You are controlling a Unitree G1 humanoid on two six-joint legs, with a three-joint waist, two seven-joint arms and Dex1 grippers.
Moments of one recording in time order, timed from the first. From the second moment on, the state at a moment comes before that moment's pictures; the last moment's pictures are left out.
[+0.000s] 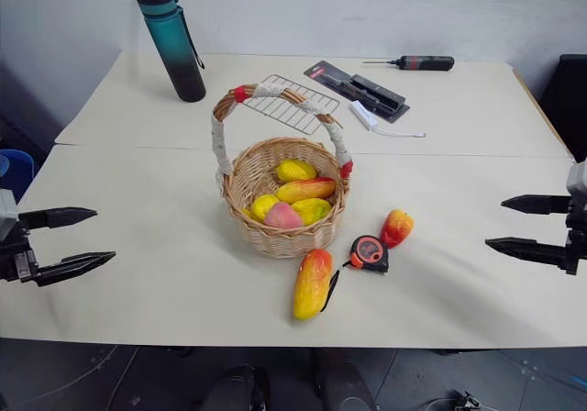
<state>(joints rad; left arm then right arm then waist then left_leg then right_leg) 0.13 1.04 0.69 -0.18 -0.55 0.49 -1.17 -0.11 -1.22 -0.50 0.13 0.50 0.48 1.45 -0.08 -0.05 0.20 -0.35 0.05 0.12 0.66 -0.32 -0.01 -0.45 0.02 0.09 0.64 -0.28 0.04</state>
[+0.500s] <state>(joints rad) 0.12 1.04 0.69 -0.18 -0.55 0.50 -1.16 -0.13 -1.22 -0.47 0.12 0.49 0.48 1.43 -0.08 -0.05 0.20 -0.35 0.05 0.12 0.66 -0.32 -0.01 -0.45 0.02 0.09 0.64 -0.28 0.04</state>
